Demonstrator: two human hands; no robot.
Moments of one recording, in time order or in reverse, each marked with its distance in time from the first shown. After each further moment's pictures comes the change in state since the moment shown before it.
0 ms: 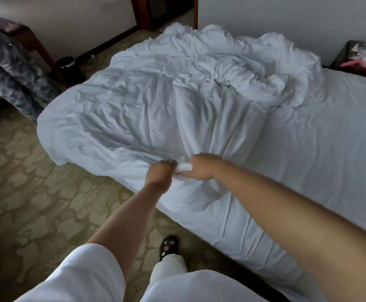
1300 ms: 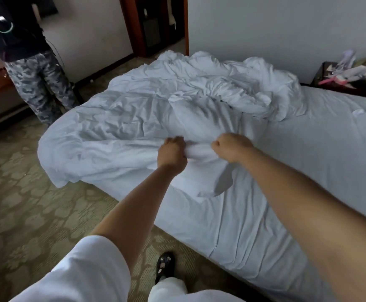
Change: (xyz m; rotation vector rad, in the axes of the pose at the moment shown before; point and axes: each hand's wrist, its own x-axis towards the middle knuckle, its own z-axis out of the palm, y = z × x) left_hand 0.023 0.067 -0.064 -0.132 0.264 0.024; right_hand -0.065 0.063 -0.058 -0.079 0.360 0.312
